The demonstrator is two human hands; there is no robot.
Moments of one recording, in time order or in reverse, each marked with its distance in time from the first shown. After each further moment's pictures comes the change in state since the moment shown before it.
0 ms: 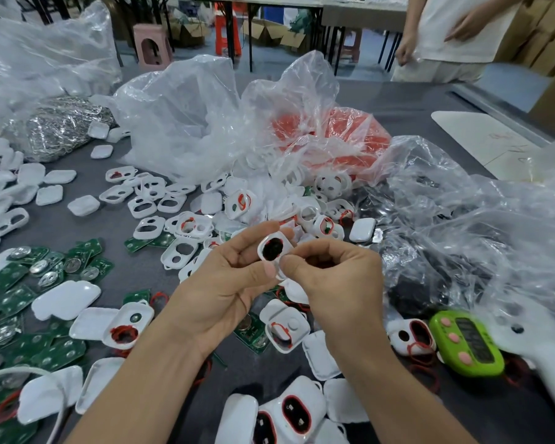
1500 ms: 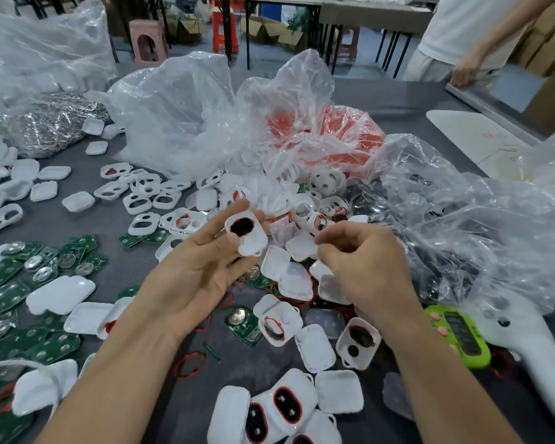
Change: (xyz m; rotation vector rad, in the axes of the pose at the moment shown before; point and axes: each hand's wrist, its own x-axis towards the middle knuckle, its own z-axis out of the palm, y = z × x) left_hand -0.002 0.016 -0.013 -0.048 0.134 0.000; right_hand 0.033 0.000 -0.045 -0.433 -0.073 -0.056
